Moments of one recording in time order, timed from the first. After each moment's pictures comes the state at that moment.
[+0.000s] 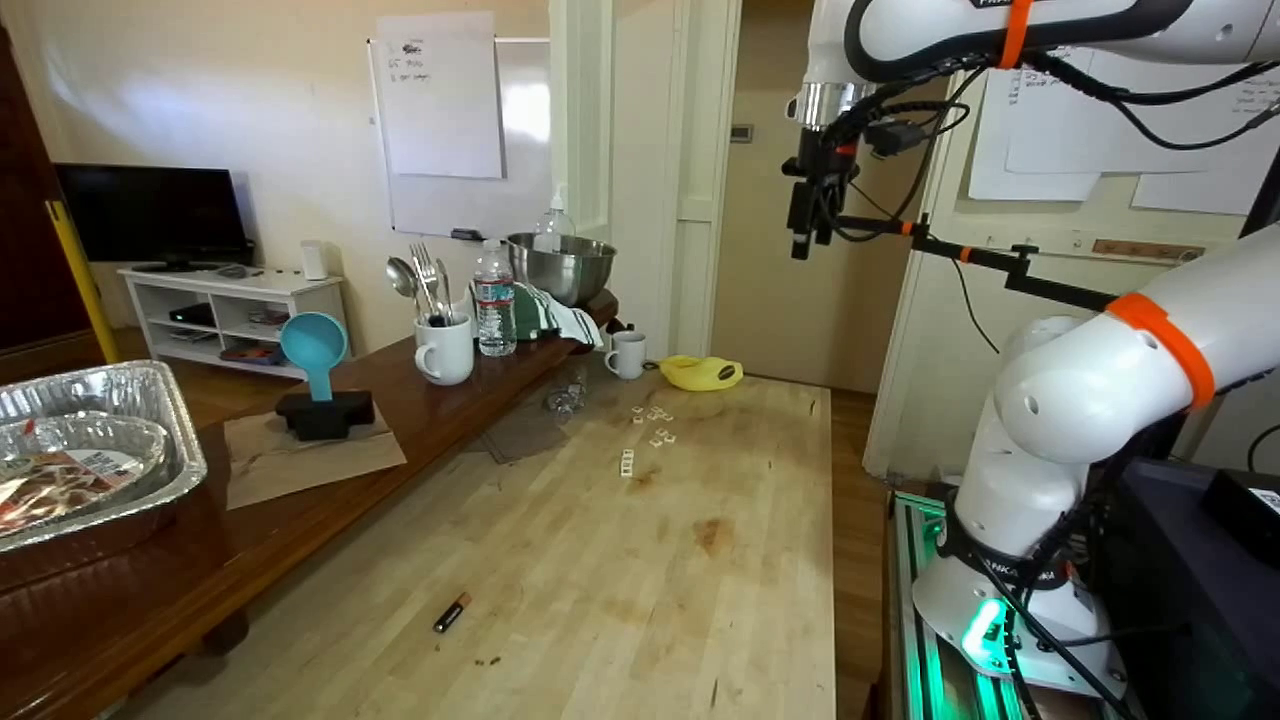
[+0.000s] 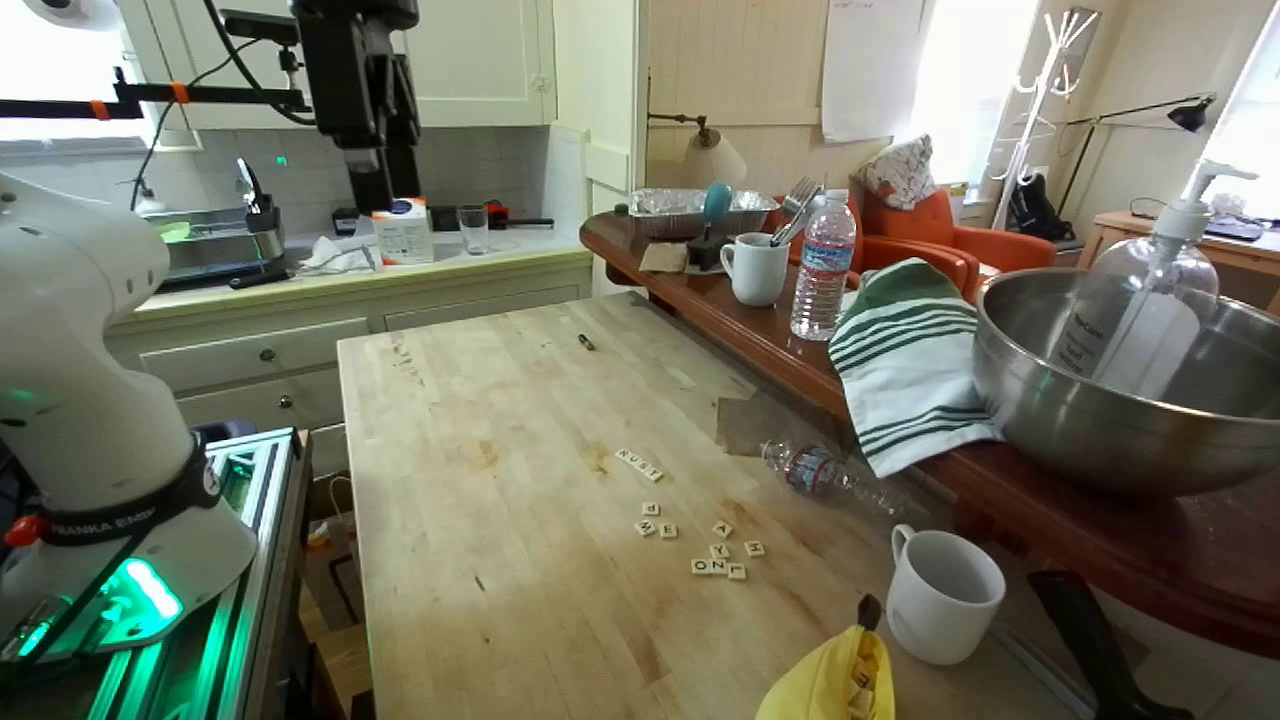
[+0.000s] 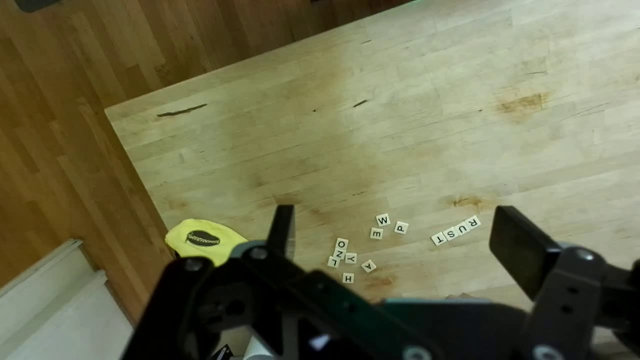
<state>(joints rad) -0.20 -0.81 -0.15 -2.41 -0.23 1.66 -0.06</state>
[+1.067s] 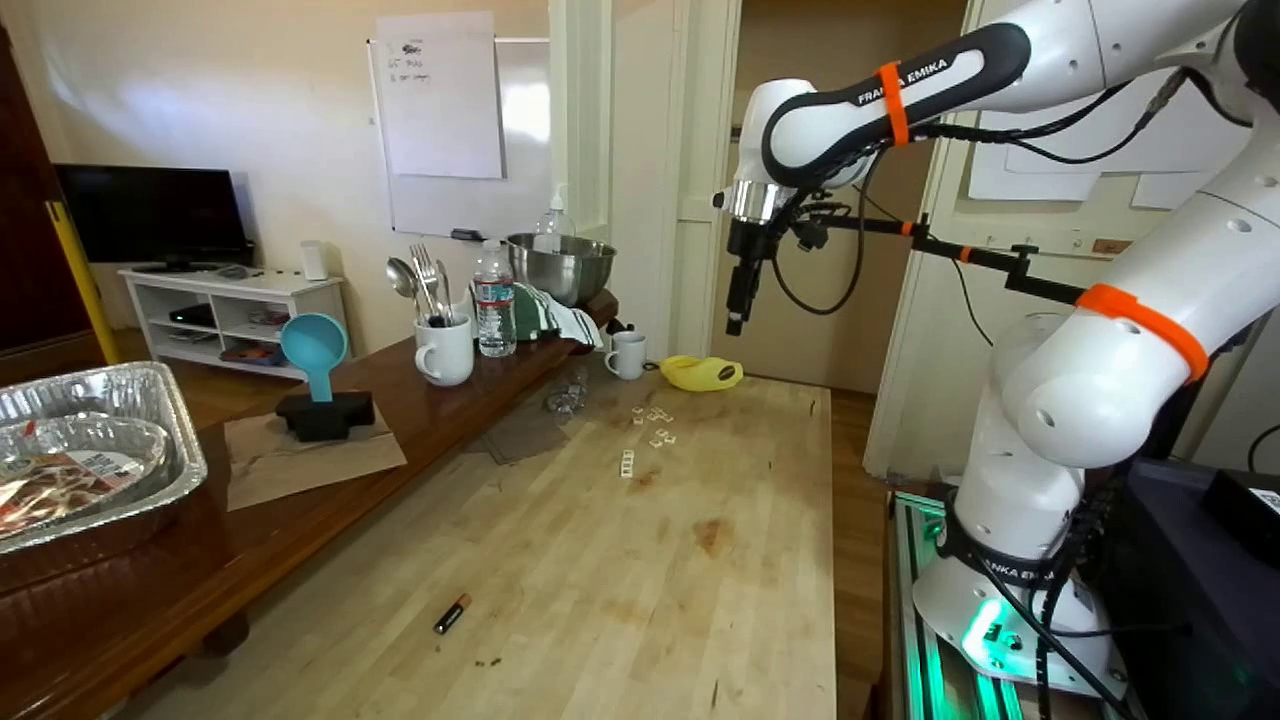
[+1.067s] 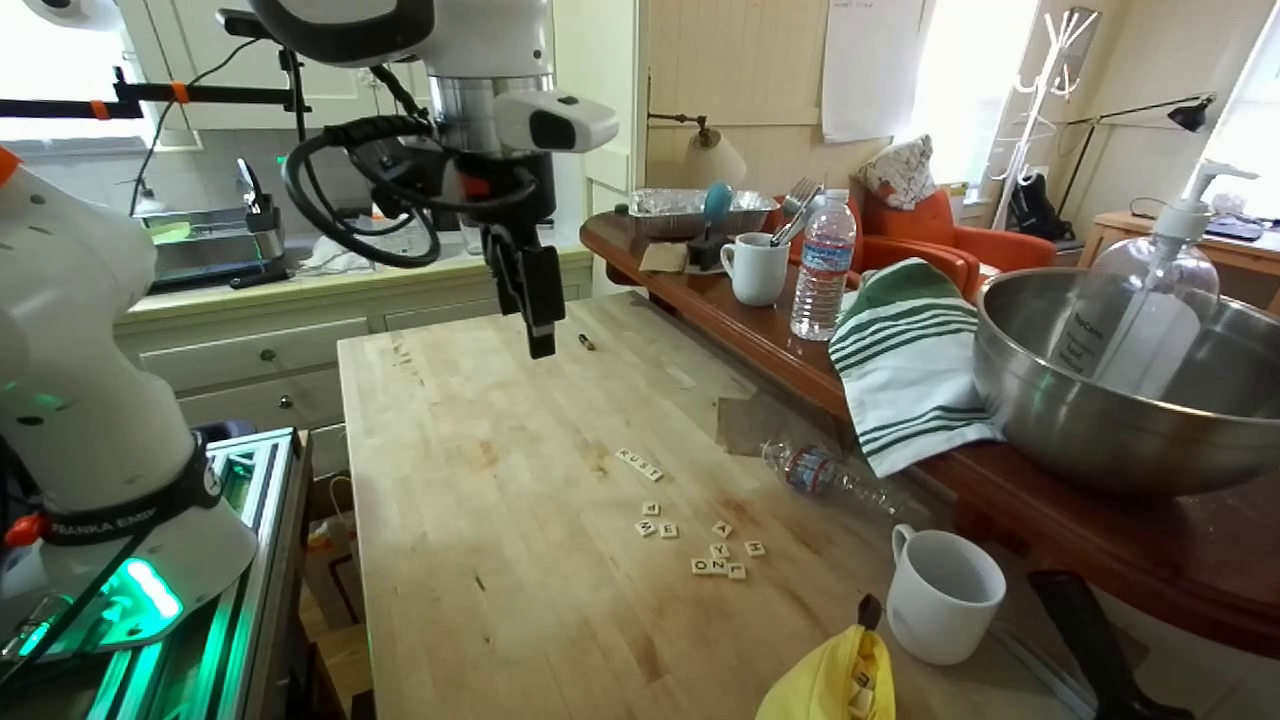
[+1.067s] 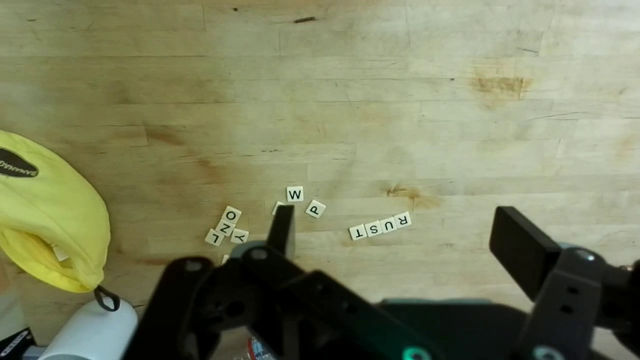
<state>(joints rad) -0.08 -0.54 -0.29 -2.54 -0.10 2.07 -0.37</state>
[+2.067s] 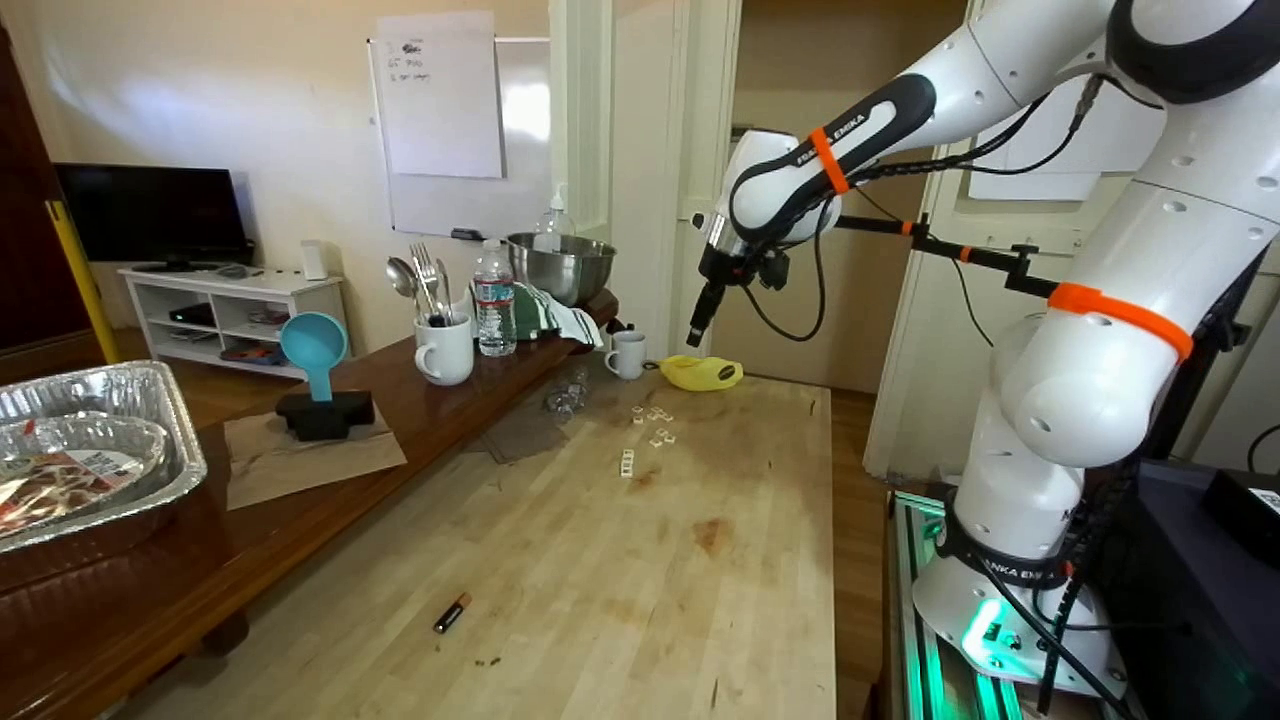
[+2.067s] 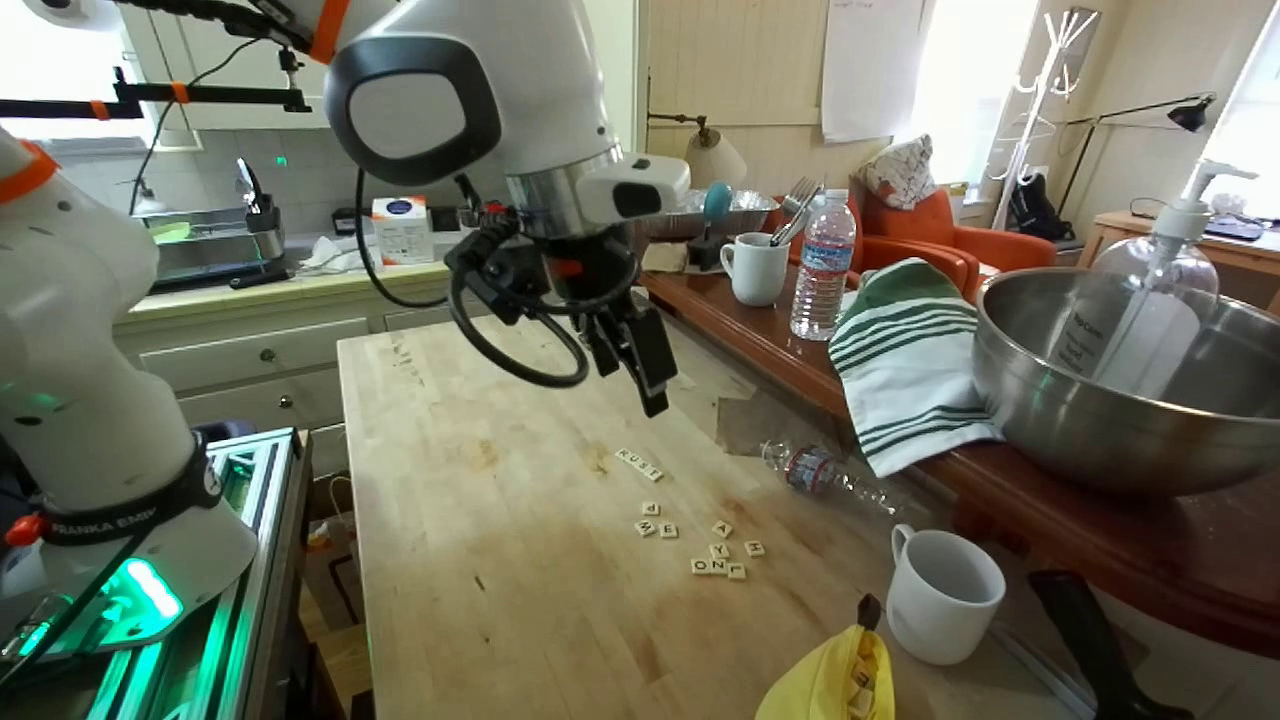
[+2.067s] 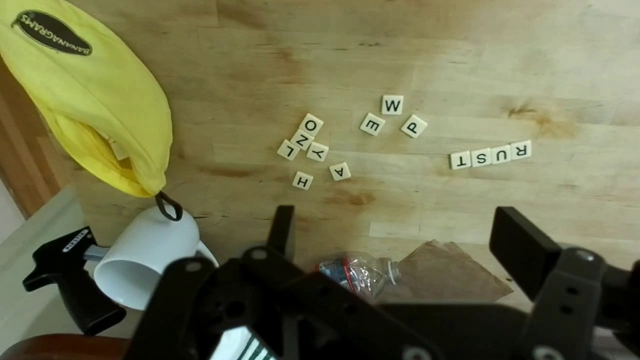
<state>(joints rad) -0.09 -0.30 -0.35 -2.53 -0.07 2.53 -0.52</state>
